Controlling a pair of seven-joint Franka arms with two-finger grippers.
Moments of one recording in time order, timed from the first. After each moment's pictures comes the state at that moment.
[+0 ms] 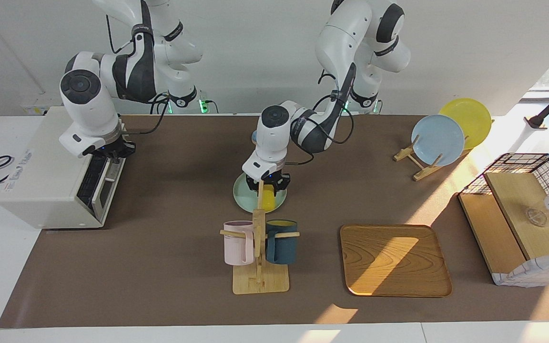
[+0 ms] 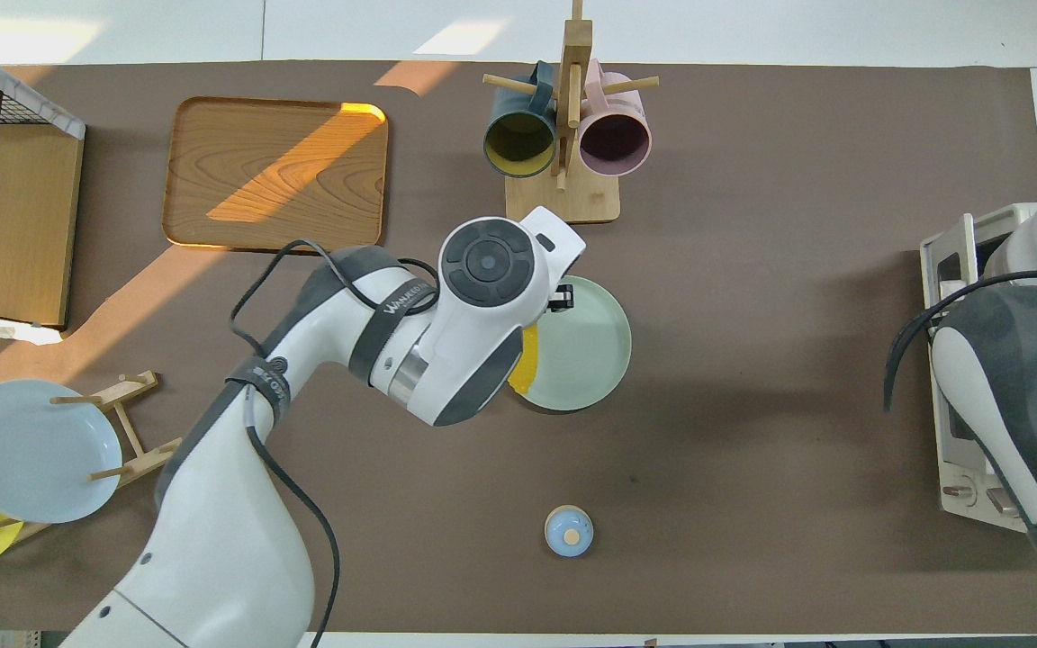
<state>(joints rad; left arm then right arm) -0.68 0.43 0.00 -1.64 -0.02 2.16 -0.62 -0.02 0.01 -0.02 -1.95 -0.27 1.72 -0.10</state>
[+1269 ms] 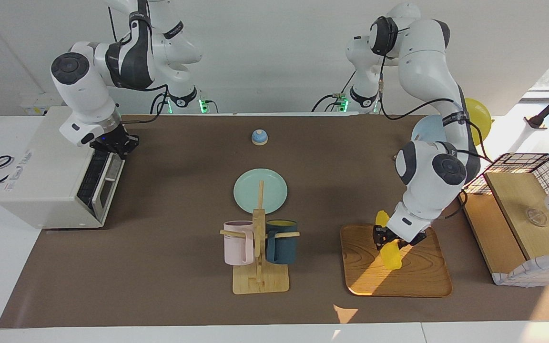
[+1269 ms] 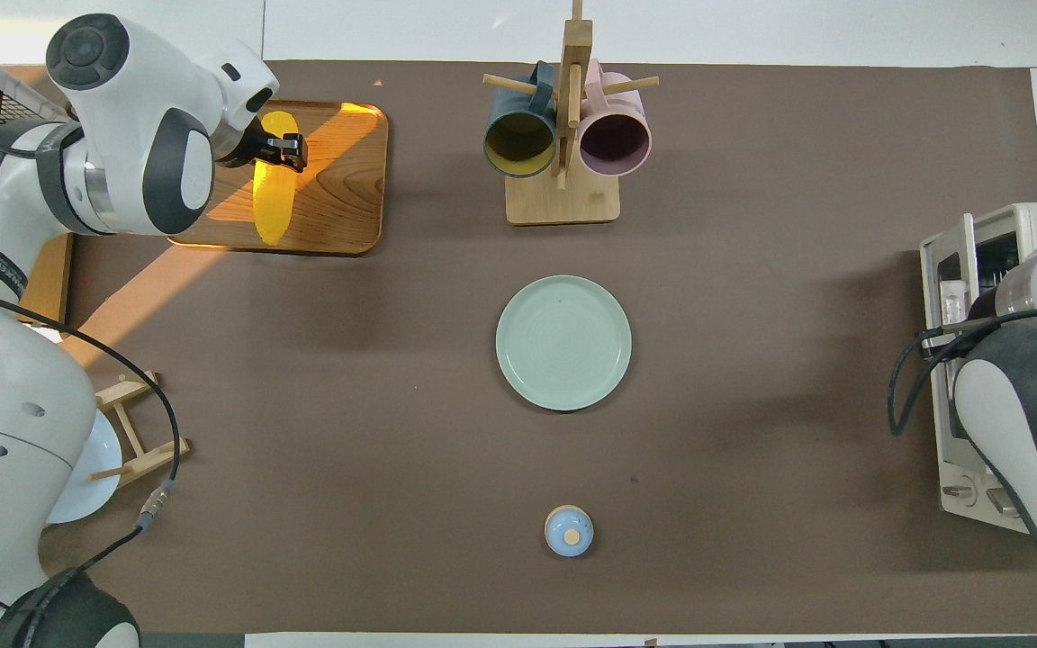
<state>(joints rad) -0.18 0.69 -0.01 -1.33 -0.06 2.15 -0.01 -0.05 -0.08 -0.02 -2.09 -0.14 1.88 -0.13</state>
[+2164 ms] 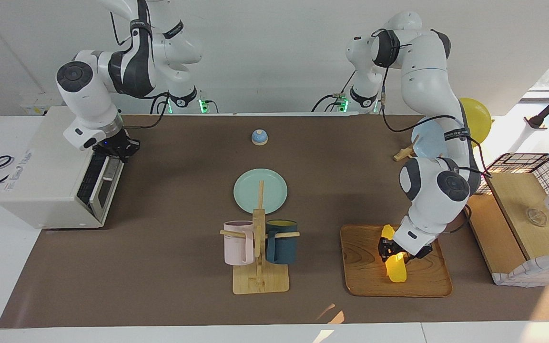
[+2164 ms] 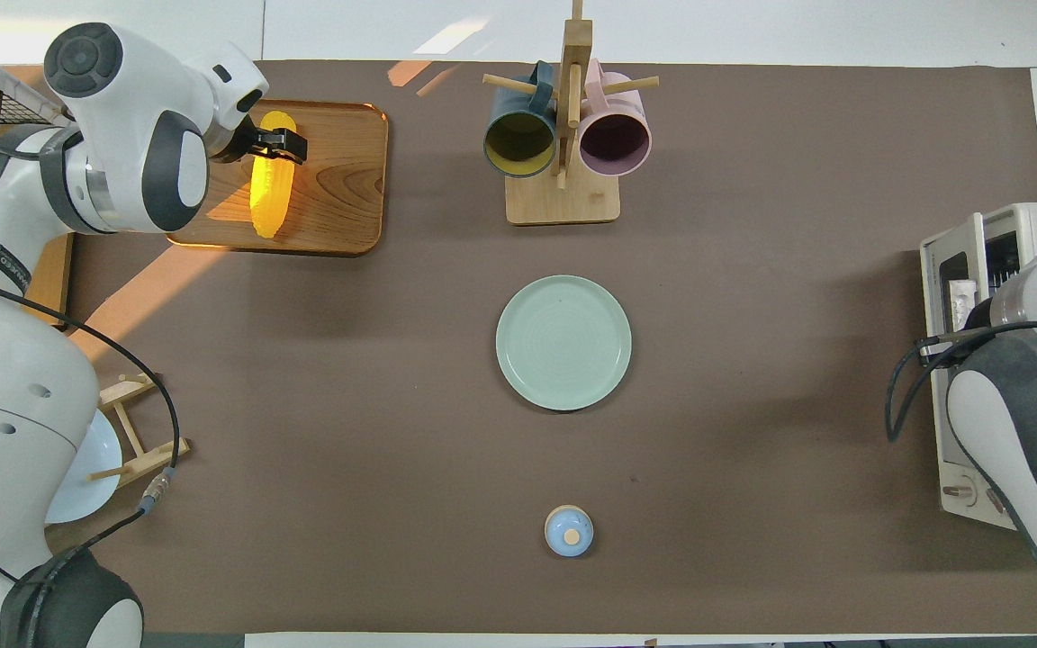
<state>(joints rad) -0.16 0.73 -0.01 -1.30 -0.06 2.20 0.03 -0.07 -0.09 -0.02 -2.13 -0.16 1.92 -0.13</state>
